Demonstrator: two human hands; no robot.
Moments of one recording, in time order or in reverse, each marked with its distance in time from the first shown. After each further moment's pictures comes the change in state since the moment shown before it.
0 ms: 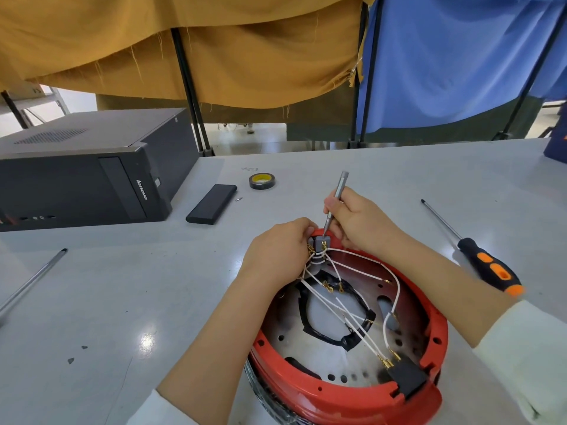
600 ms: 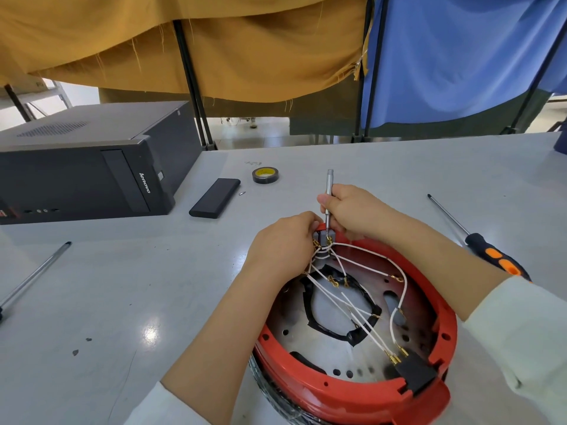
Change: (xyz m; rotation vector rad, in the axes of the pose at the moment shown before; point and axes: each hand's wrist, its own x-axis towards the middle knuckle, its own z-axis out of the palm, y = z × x) left_hand 0.000 0.002 -0.001 0.026 -0.007 0.001; right_hand 0.020 -0.013 0.006 -0.248 -0.091 0.143
